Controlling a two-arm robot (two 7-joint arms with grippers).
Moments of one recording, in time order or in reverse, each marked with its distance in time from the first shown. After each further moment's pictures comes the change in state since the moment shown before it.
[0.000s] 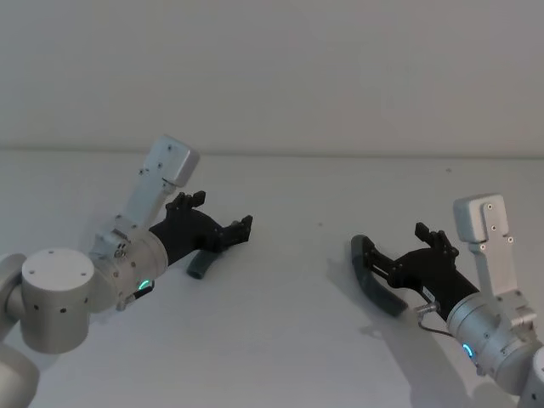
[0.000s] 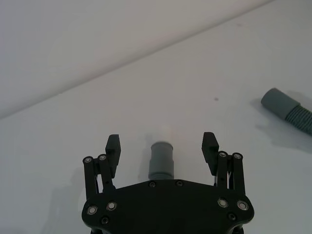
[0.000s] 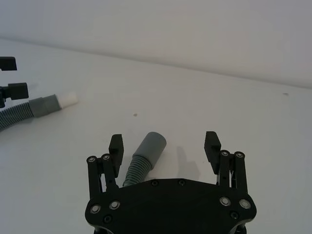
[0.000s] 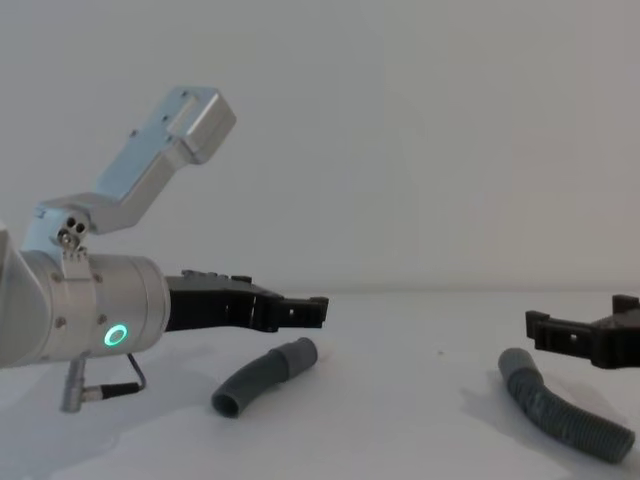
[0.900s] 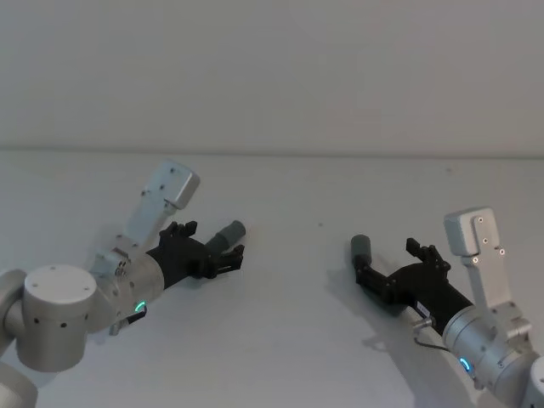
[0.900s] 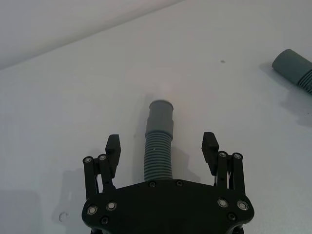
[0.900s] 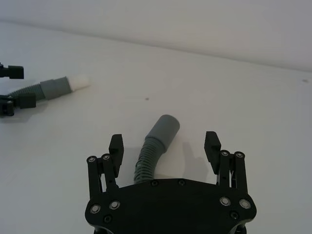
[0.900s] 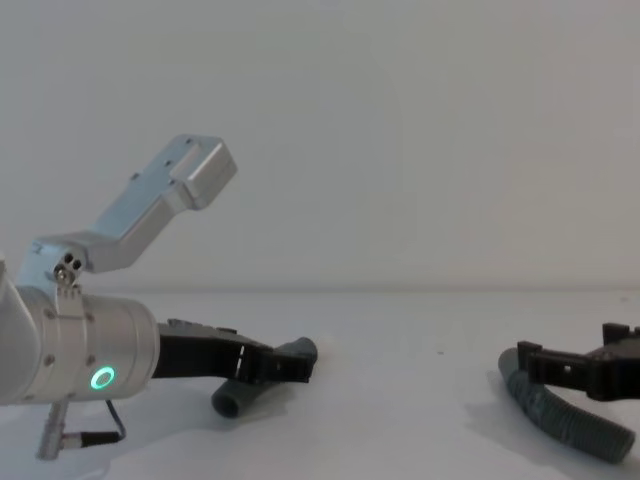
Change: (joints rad) left arm 0.048 0.000 -0.012 -0.035 0.018 0.115 0.026; right arm -0.022 -0.002 0.003 0.001 -0.009 0.017 0.044
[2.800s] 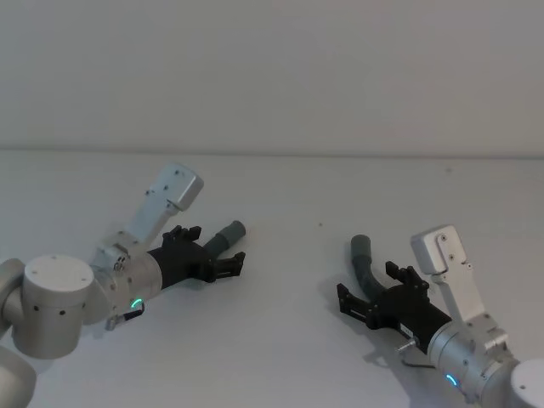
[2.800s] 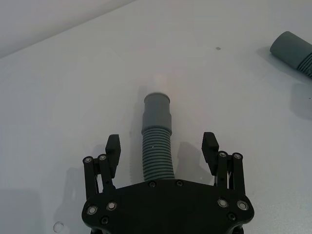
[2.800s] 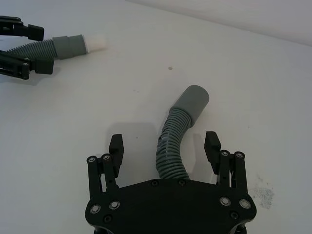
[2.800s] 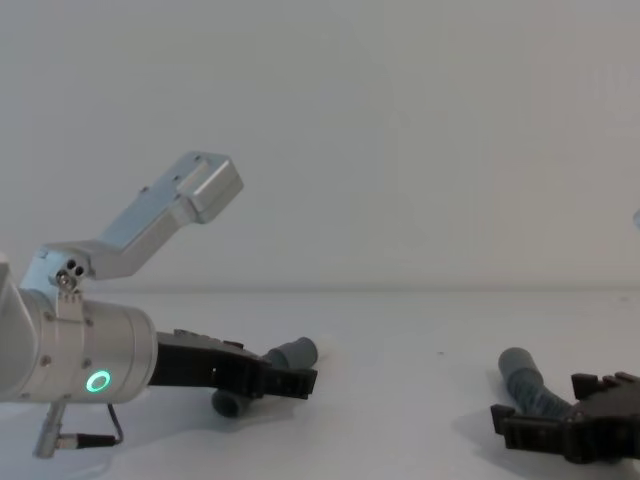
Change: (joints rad) left arm -0.046 -0.002 0.002 0.073 0.038 0.005 -0.109; right arm 0.013 0.001 -0.037 0.039 -0.082 0.052 0.068
